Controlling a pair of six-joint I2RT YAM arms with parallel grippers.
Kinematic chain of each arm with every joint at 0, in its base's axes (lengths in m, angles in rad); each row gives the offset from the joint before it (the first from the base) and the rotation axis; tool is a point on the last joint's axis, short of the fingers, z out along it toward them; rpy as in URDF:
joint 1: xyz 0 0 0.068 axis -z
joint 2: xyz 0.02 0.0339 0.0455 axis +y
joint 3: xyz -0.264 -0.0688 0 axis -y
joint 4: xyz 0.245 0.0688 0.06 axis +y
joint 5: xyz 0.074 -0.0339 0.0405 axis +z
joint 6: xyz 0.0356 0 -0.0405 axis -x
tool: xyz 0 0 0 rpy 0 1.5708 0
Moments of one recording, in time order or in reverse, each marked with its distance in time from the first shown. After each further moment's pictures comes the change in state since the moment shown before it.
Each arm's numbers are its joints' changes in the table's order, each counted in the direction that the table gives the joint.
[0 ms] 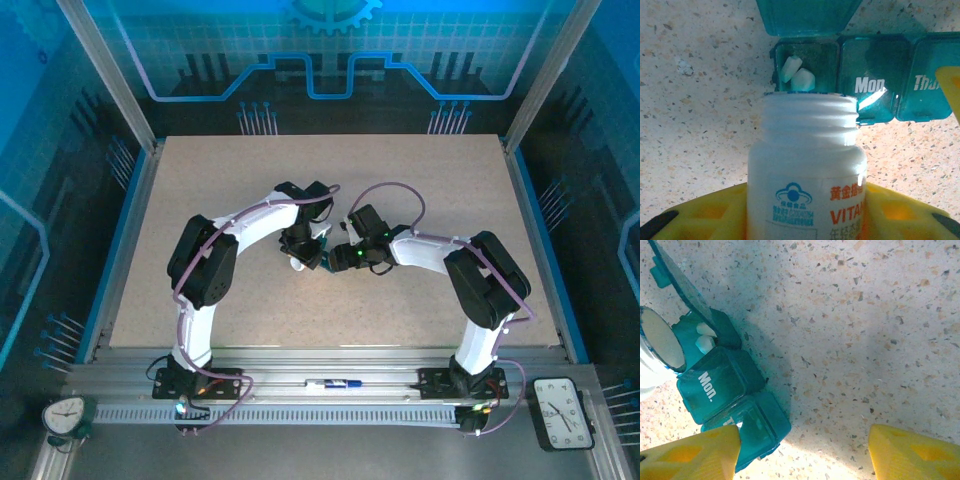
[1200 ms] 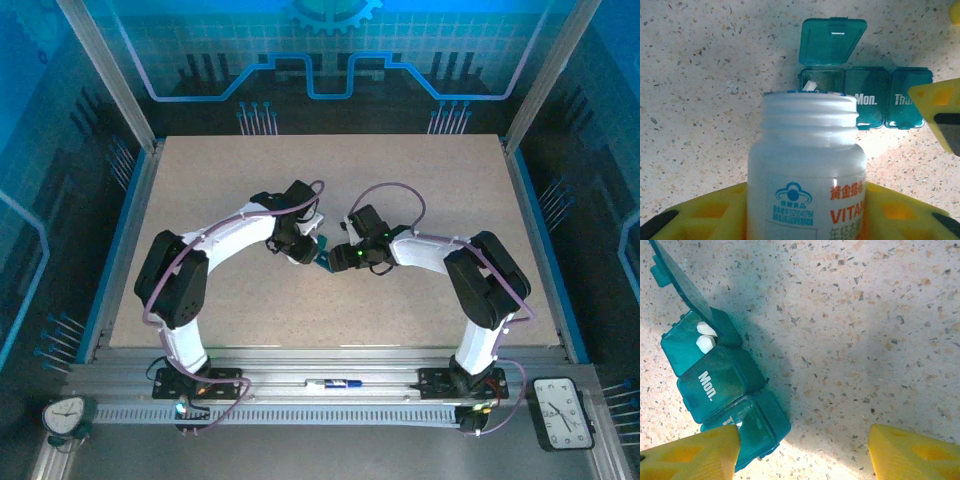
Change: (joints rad) left arm -0.034 -0.240 -0.253 -0.284 -0.004 0.011; right arm 0.003 0.000 -0.003 -0.005 0.002 -0.003
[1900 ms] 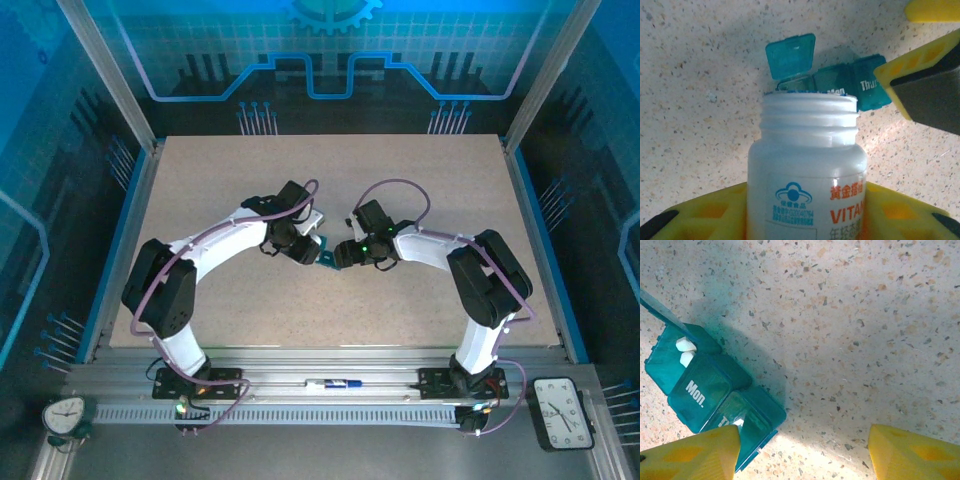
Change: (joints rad) left arm -0.002 -0.064 -0.054 -0.048 -0.080 0.004; right arm 0.039 0.000 0.026 0.059 0.001 0.023
